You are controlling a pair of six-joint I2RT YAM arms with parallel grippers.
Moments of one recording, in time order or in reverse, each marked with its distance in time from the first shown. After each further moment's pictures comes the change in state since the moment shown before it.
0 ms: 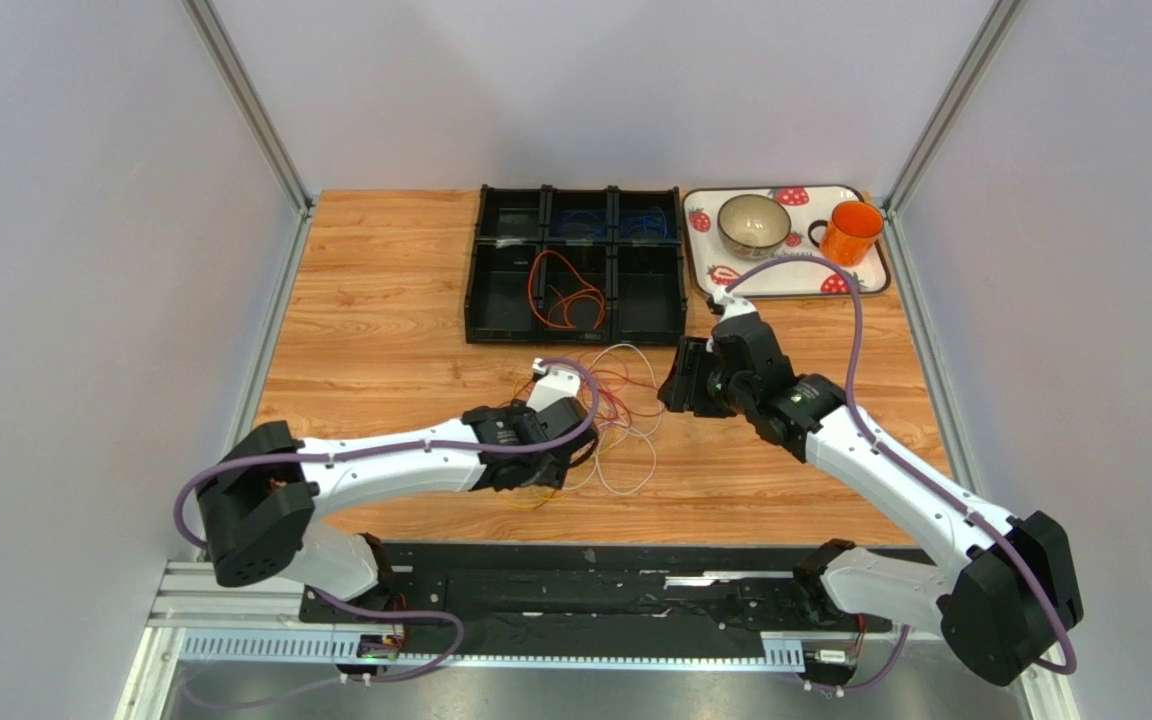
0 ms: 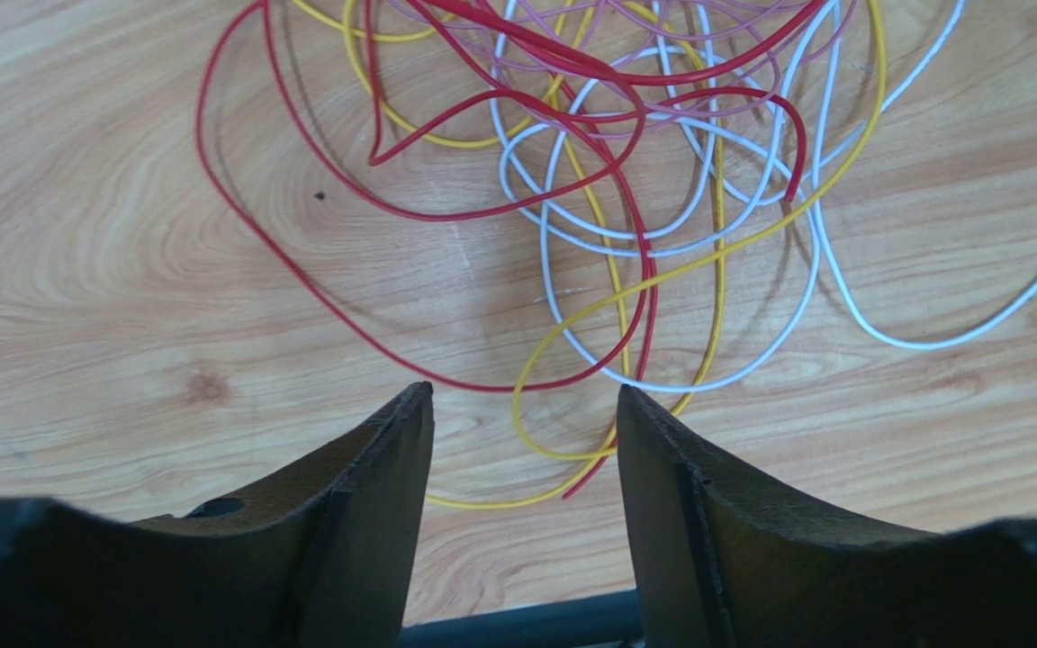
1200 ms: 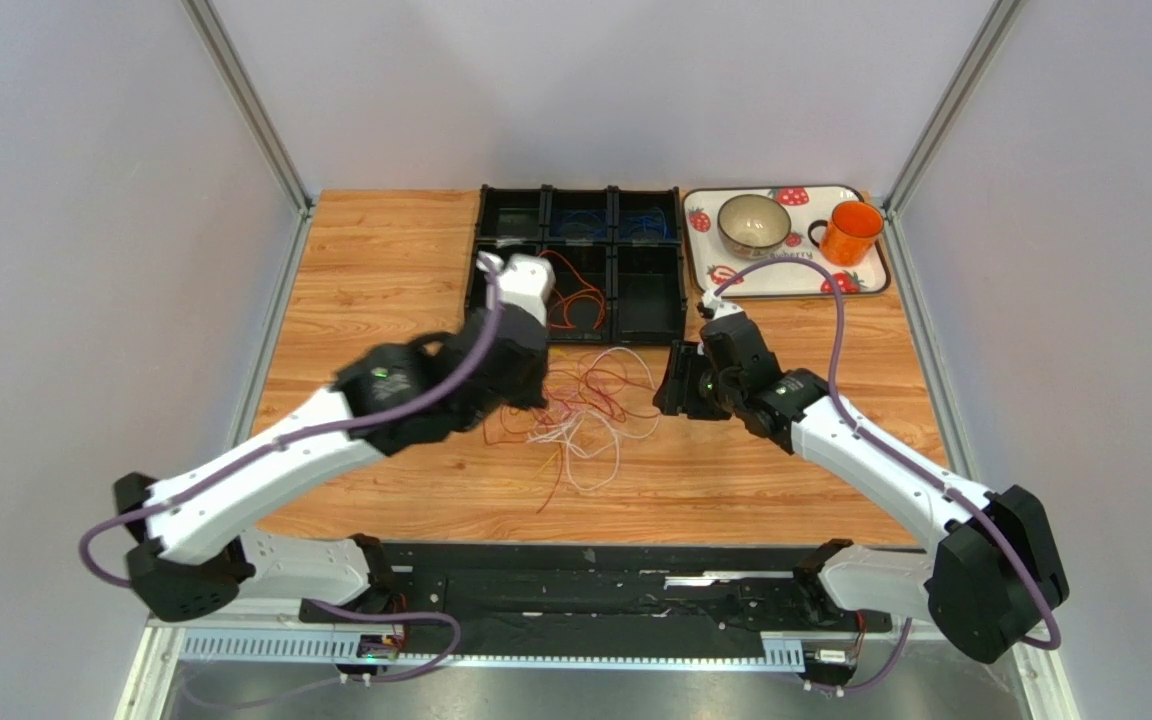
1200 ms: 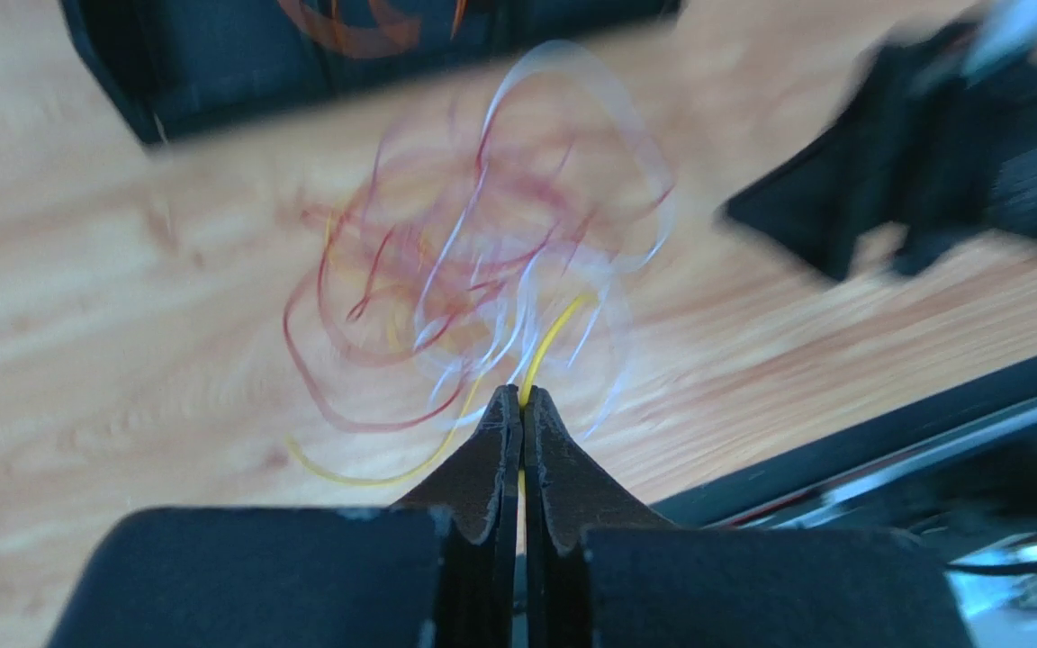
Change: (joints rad) left arm 0.009 -0.172 0.488 -0.282 -0.018 0.087; right arm 0.000 0.074 -0.002 0.012 -0.017 0.010
